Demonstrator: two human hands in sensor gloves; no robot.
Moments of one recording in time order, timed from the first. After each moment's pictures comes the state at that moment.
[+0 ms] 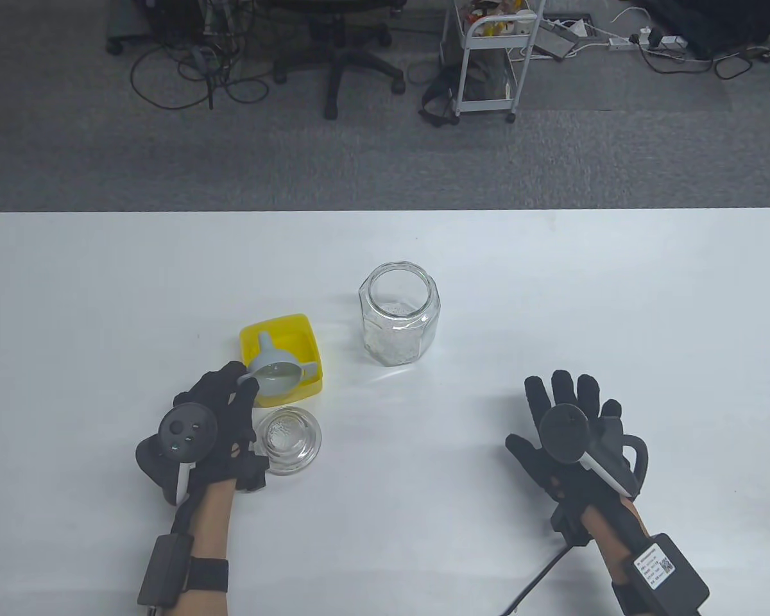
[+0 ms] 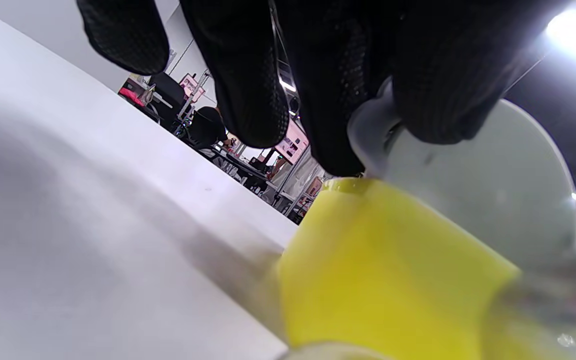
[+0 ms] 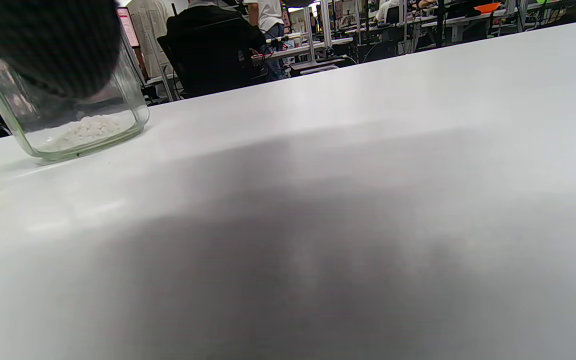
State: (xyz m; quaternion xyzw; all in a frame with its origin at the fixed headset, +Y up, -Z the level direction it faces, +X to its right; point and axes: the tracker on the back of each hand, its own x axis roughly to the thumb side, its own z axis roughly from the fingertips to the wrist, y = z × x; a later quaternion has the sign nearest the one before) left_hand -0.277 -0.754 -0.222 0.15 0.15 0.29 0.93; right_hand 0.230 -0.742 -0.211 -0.01 0.08 0.99 0.07
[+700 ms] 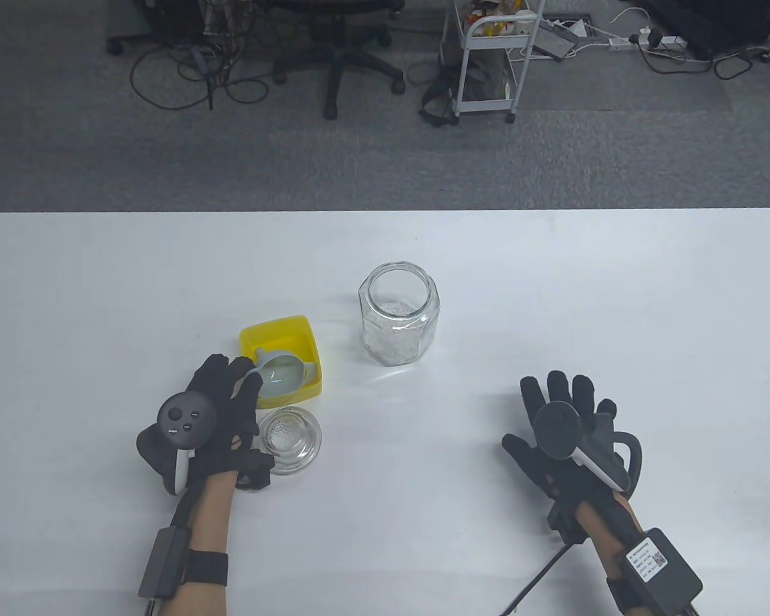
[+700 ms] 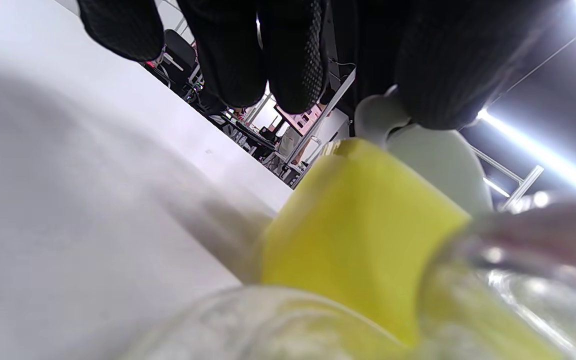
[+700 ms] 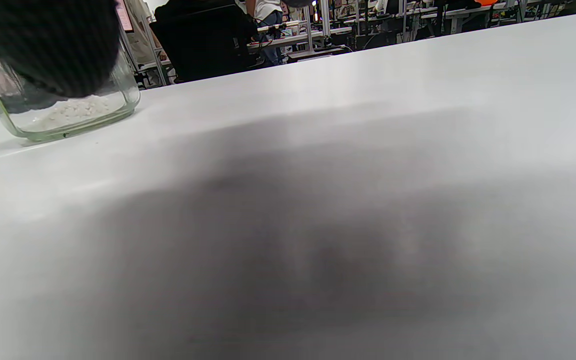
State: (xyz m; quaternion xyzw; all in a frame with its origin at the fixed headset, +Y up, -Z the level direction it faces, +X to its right) left_hand -0.273 -0.757 -0.232 0.11 0.15 0.32 0.93; right_hand 0.225 -0.744 -0.214 -0.01 0.10 0.99 0.06
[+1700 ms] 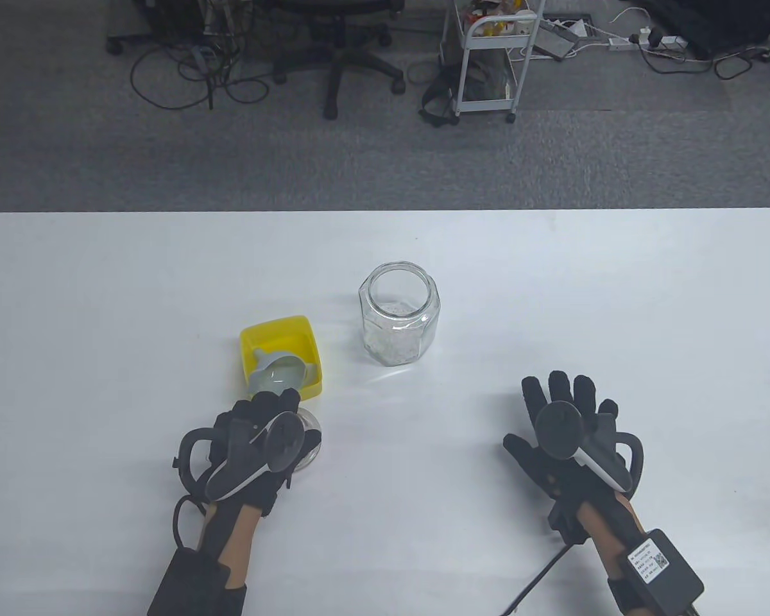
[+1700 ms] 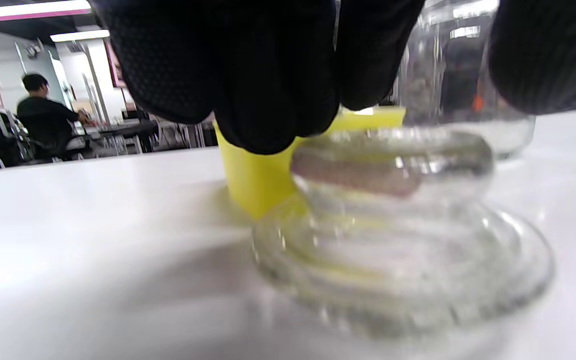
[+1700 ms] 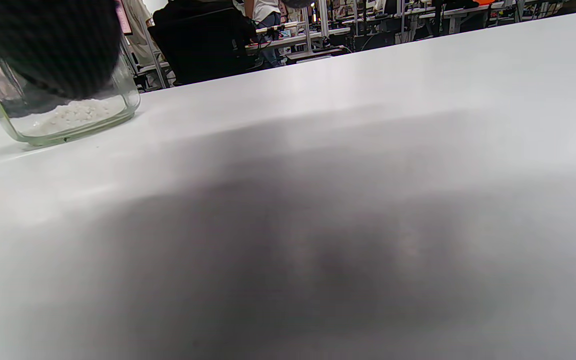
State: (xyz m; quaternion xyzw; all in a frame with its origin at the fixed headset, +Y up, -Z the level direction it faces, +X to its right) left_hand -0.188 -0.719 -0.208 -0.05 -0.06 -0.04 1.00; right_hand 0.226 -0.741 -0.214 -0.02 0.10 0.99 0.07
